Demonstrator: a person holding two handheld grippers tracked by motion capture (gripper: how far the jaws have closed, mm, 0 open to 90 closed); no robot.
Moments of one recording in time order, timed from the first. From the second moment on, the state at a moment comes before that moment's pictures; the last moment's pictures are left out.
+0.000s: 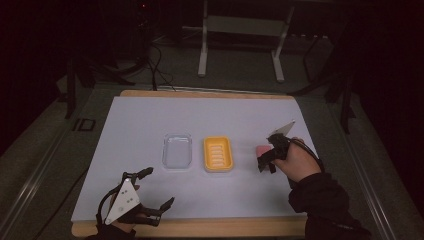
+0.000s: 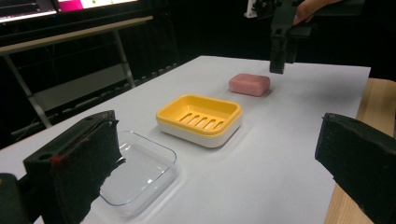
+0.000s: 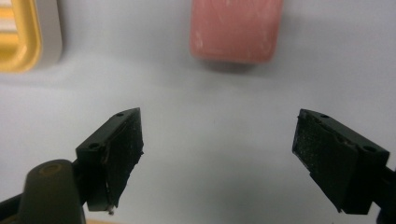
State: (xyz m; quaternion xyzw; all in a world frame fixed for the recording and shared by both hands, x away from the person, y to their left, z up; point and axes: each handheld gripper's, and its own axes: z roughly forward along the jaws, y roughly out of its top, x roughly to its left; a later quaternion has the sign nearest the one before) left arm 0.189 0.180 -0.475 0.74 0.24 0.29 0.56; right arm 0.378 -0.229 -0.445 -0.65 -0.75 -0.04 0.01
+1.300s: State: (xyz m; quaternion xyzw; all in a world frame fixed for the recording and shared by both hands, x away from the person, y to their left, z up) left arm 0.189 0.179 -0.475 0.74 0.24 0.28 0.56; right arm 0.439 -0.215 -0.493 -0.64 -0.76 -0.03 -0.07
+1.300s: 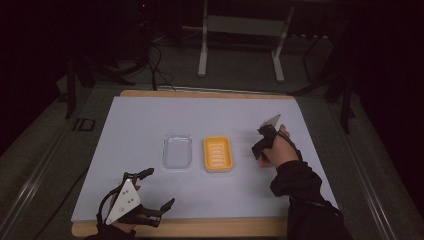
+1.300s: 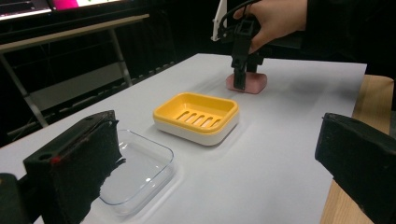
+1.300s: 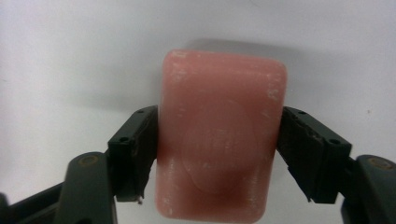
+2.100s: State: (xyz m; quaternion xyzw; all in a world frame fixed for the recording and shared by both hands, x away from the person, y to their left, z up) left arm 0.189 0.178 -0.476 0.74 0.24 0.28 0.56; right arm 0.431 -0.206 -0.449 -0.68 -0.73 -0.01 -0.07
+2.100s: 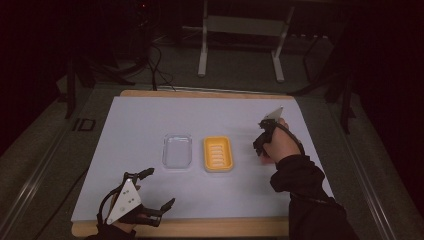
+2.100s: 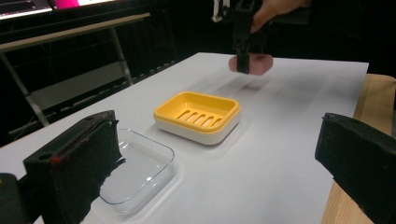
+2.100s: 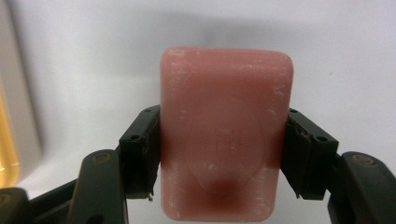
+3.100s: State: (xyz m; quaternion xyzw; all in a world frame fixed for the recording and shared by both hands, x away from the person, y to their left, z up) left arm 0.189 0.178 -0.475 0.74 0.24 0.28 0.56; right arm 0.419 -0.139 -0.364 -0.65 -0.75 -0.07 -0.10
